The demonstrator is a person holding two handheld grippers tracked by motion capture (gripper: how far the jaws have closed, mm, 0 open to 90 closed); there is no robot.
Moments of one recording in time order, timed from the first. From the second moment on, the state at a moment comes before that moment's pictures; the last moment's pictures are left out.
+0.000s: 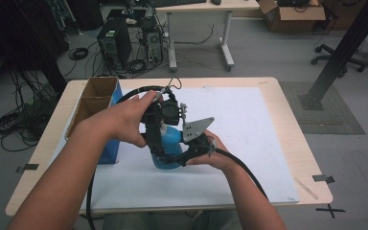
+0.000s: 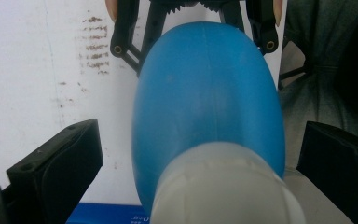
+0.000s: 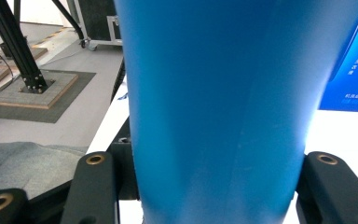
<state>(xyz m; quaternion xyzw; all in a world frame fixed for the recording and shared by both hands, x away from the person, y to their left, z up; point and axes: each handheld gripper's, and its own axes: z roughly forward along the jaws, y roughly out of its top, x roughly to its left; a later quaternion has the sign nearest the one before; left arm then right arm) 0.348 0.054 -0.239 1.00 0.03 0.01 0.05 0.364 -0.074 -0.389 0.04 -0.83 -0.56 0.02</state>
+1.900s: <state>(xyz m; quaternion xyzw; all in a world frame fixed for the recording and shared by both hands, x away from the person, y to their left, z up) 0.342 0.046 -0.238 1.00 0.01 0.06 0.01 0.366 -0.073 -0.385 0.03 -0.82 -0.57 0.01</state>
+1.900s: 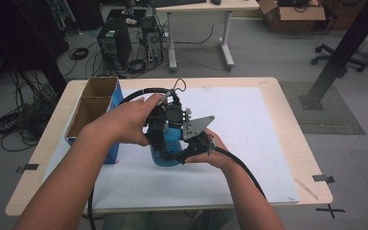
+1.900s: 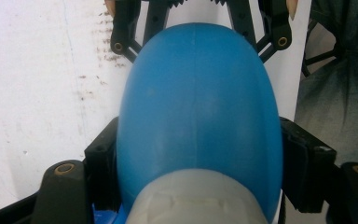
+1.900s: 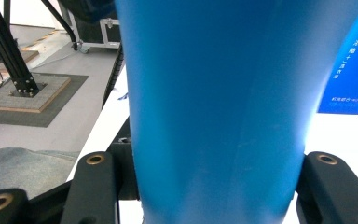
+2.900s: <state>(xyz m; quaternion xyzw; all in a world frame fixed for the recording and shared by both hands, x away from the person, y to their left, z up) 0.346 0.045 -0.242 1.00 0.02 0.05 -0.01 0.366 -0.070 -0.389 0.03 -0.83 -0.56 0.01</state>
